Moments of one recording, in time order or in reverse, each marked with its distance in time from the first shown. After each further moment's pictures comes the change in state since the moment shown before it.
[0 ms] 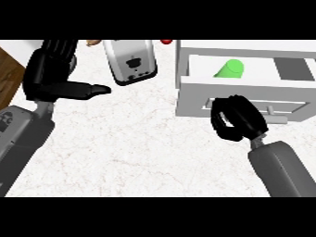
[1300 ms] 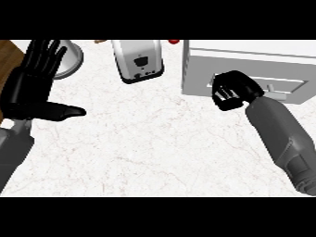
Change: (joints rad) left arm 0.166 0.047 0.091 -0.068 0.008 -0.194 -0.034; right arm -0.516 0.002 -0.239 0.899 -0.058 -0.024 -0.370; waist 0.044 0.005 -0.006
